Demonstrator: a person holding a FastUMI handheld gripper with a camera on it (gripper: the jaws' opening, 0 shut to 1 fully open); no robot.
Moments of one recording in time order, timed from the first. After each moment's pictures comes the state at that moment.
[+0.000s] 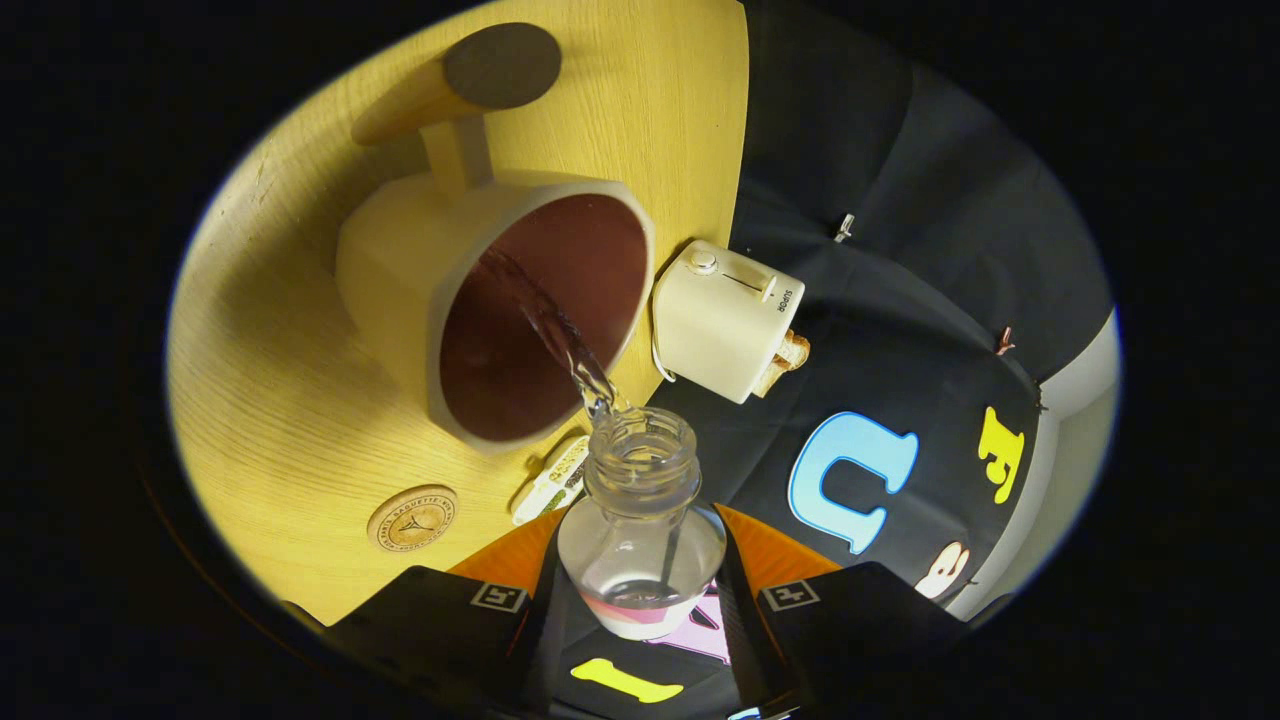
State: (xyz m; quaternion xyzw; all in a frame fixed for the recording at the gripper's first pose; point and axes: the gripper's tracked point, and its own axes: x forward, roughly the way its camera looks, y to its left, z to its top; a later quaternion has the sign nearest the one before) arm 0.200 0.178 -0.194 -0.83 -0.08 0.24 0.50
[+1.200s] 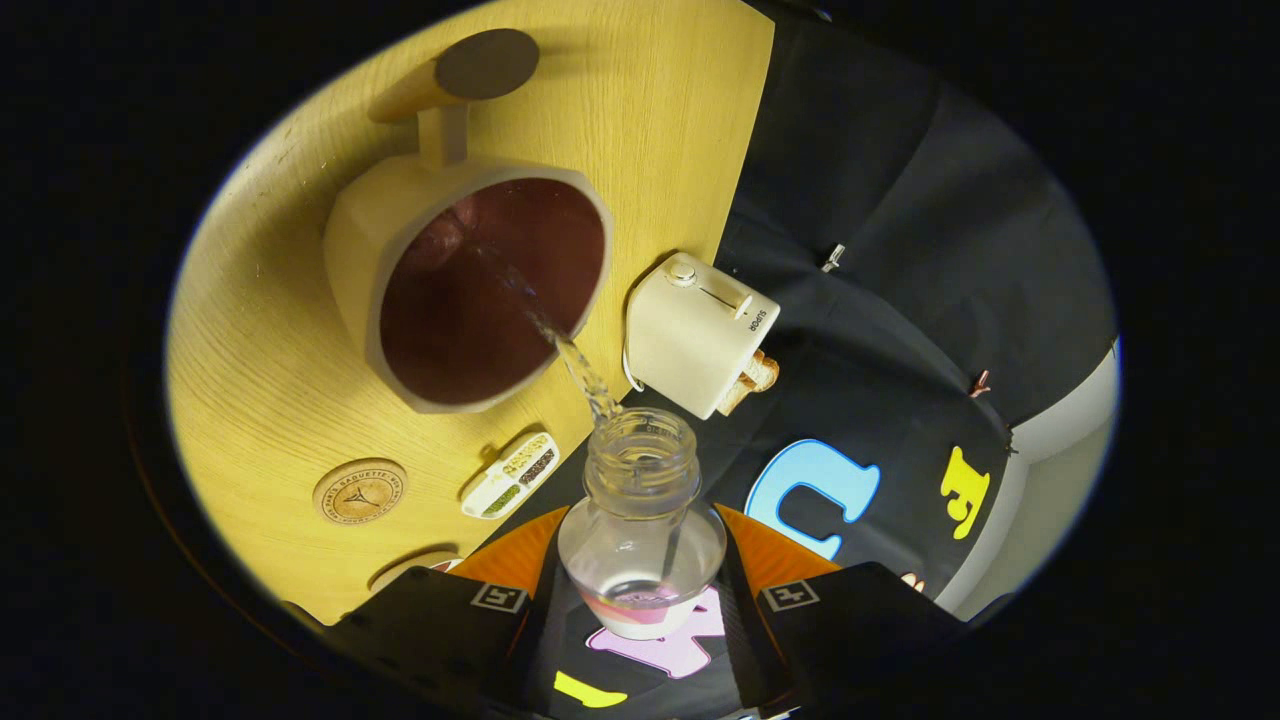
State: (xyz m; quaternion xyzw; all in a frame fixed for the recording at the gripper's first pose) arm 0.202 0.193 -0.167 -0.85 -0.14 0.24 0.45
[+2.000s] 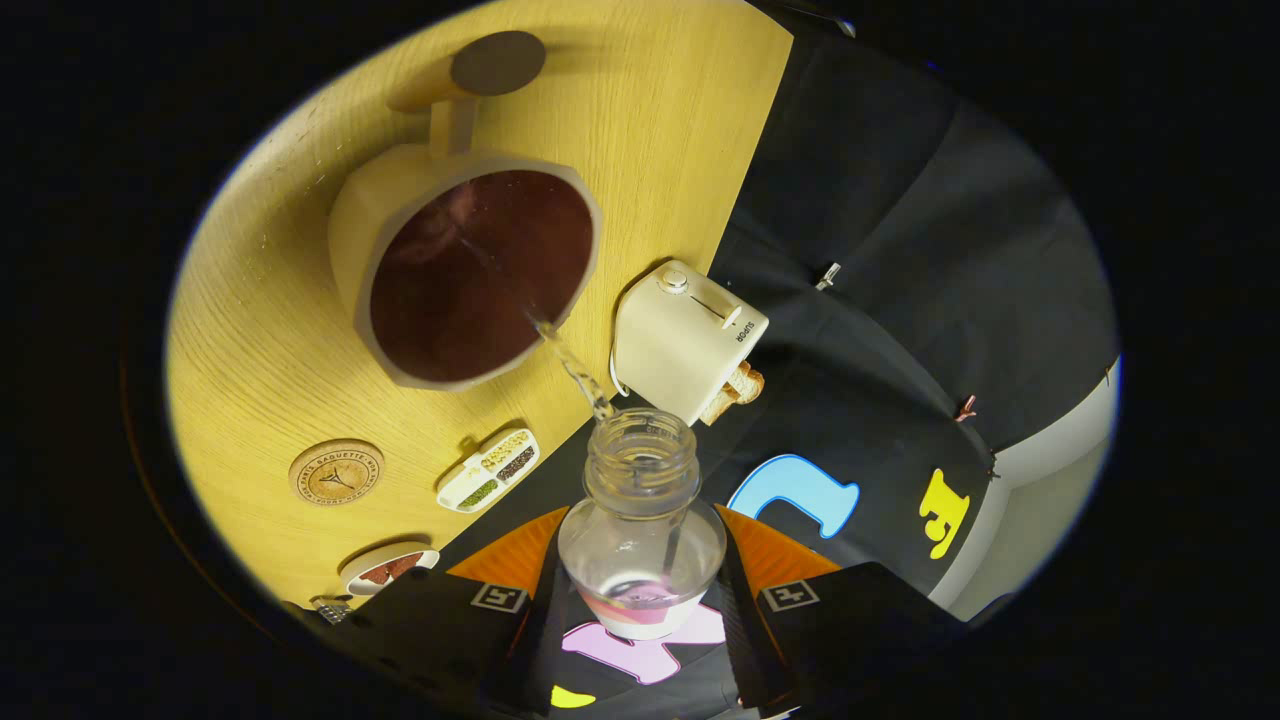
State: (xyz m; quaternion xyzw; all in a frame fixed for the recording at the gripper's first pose) arm 0.201 0.198 -0.157 -0.86 -0.17 0.24 0.42
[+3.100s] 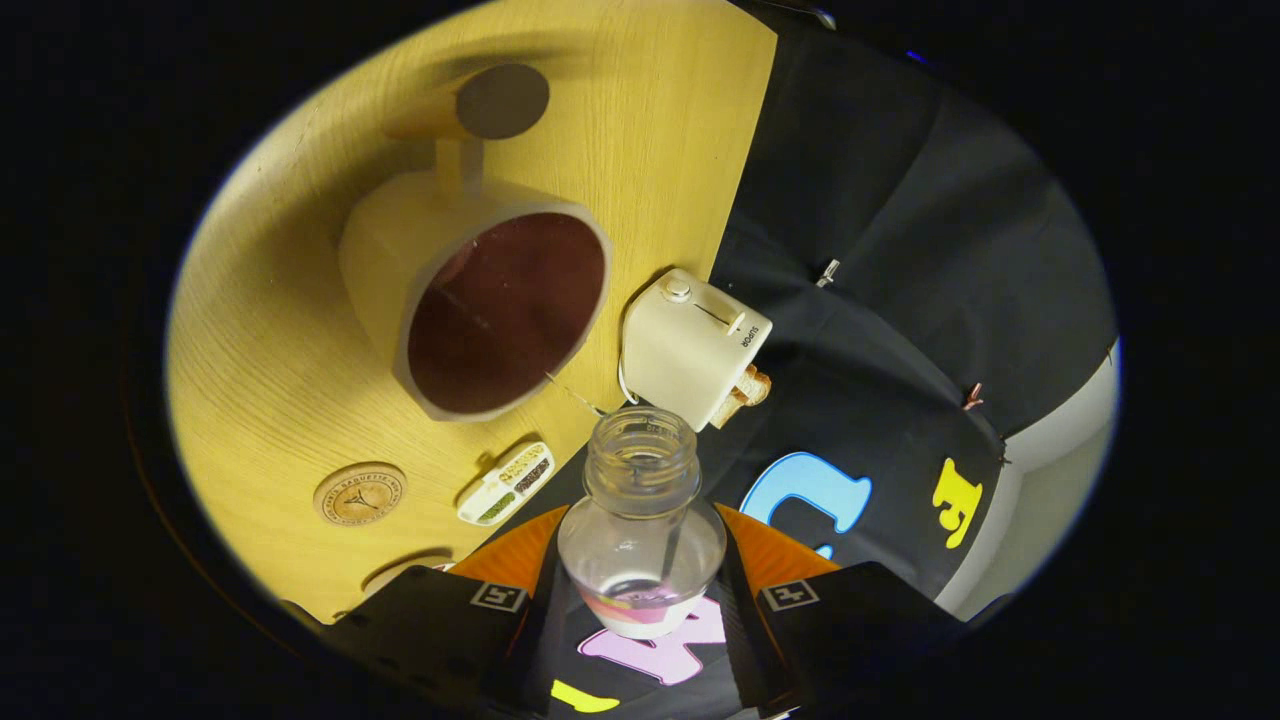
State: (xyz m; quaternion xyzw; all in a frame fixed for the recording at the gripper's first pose) arm 0.191 0.193 -0.172 -0.84 -0.15 0.25 0.45
